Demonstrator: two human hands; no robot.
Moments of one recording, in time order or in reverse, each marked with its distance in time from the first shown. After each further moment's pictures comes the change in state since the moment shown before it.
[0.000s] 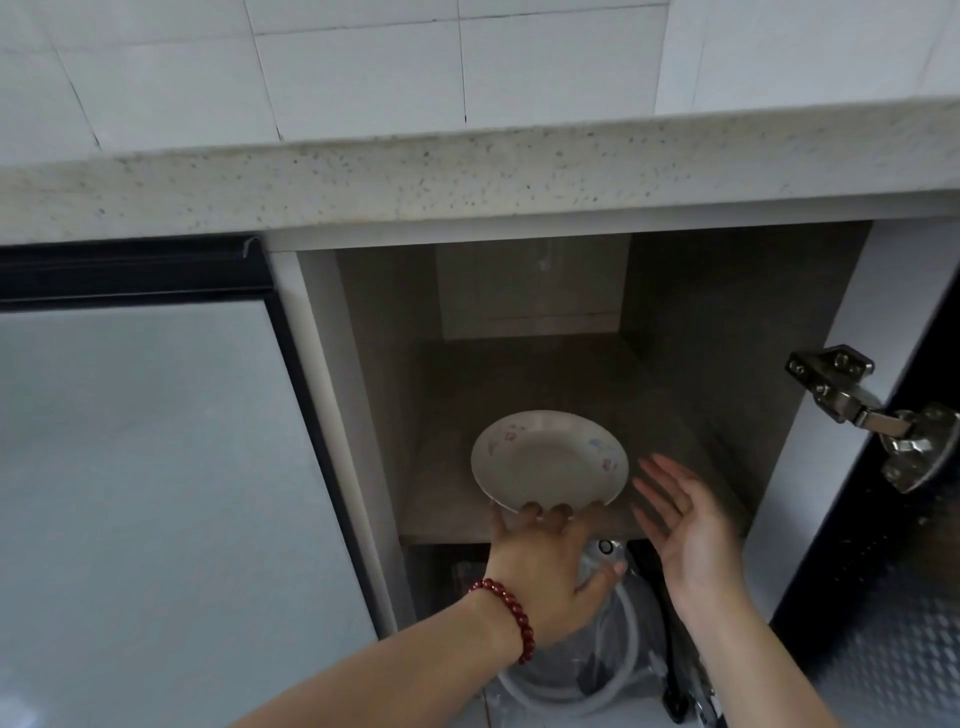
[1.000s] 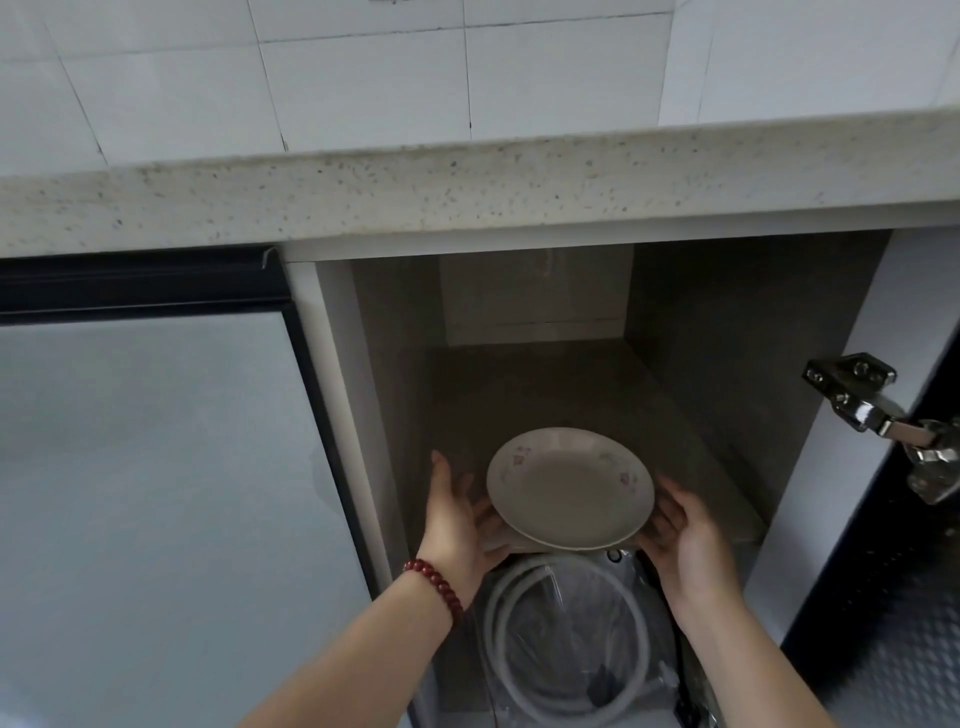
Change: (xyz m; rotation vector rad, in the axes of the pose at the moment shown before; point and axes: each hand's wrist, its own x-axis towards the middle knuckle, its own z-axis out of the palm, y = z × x) left_hand 0.006 -0.054 -0.040 -1.924 0.213 -0.756; right_hand 0.009 0.015 0.009 0.056 0.078 0.123
